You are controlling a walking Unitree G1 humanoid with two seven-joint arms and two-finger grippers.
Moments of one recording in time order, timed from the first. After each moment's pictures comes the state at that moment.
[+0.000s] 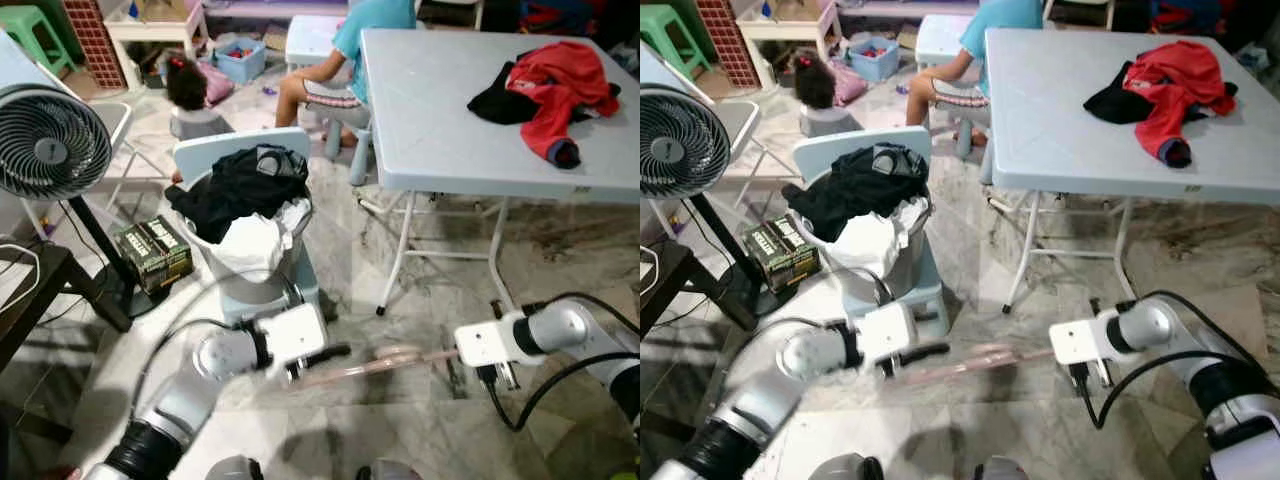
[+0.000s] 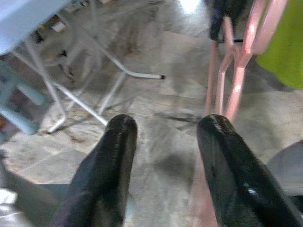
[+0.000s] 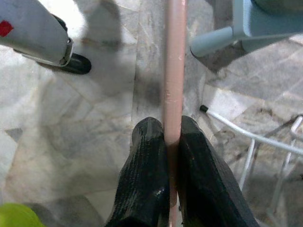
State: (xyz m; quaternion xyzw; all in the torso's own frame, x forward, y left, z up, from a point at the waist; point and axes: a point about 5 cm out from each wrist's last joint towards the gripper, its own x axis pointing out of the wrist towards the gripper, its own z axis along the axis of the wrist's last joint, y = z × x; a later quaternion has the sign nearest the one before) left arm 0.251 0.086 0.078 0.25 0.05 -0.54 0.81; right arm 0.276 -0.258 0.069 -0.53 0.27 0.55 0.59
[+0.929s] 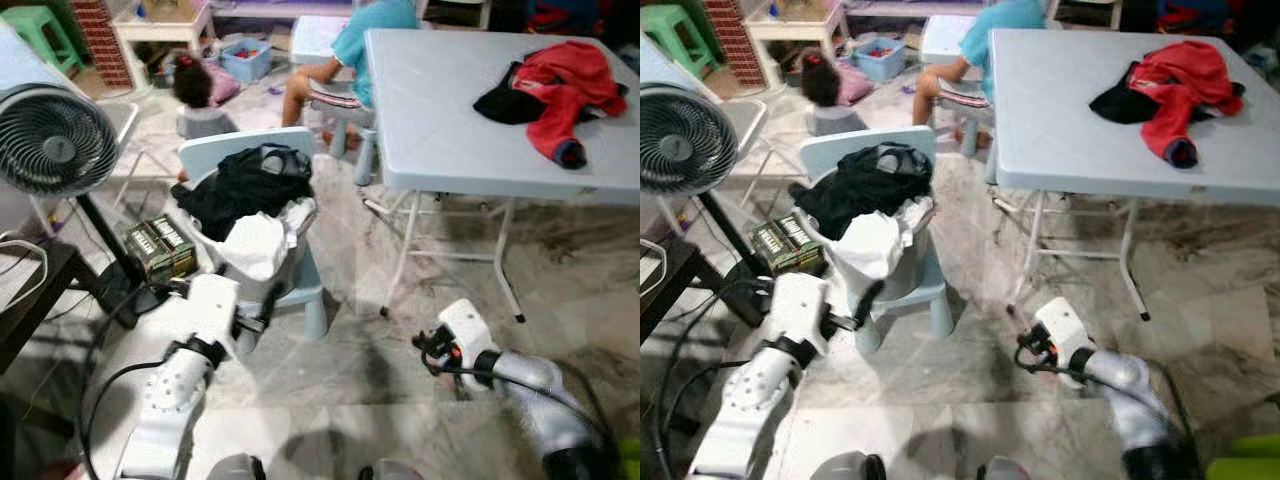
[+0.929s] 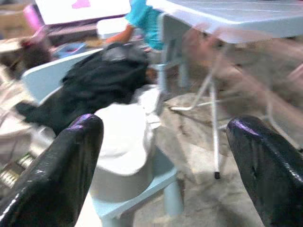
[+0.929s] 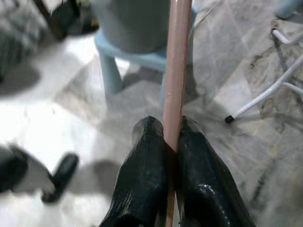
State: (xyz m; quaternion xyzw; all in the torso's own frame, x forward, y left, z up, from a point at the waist) left arm 0.241 0.145 0.085 0.05 0.03 -0.14 0.99; right arm 0.247 -0.206 0.028 -0.08 0.27 0.26 0.92
